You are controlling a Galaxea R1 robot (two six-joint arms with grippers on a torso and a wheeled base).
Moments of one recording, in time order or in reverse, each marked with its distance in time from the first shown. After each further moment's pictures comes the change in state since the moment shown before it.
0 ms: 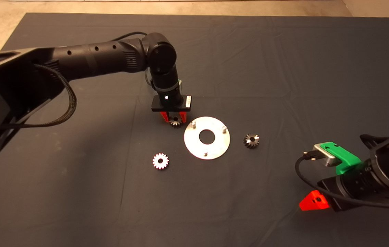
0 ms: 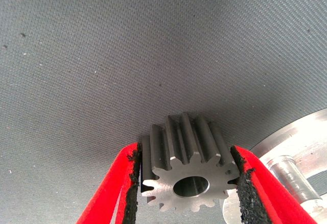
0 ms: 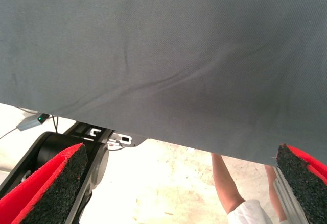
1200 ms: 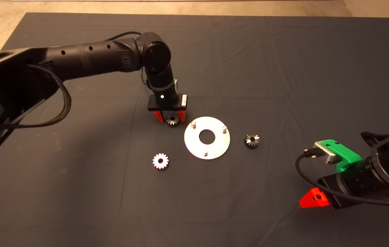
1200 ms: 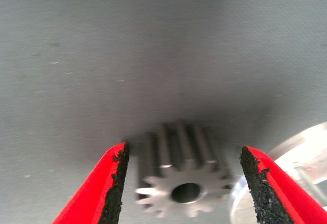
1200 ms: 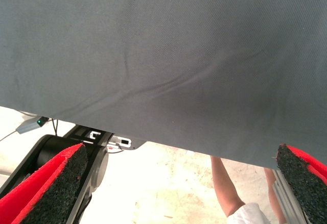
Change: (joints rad) left arm -0.001 -0.010 -0.001 0.000 -0.023 -0.003; right arm 0.012 0.000 -0.002 0.000 0.000 0.000
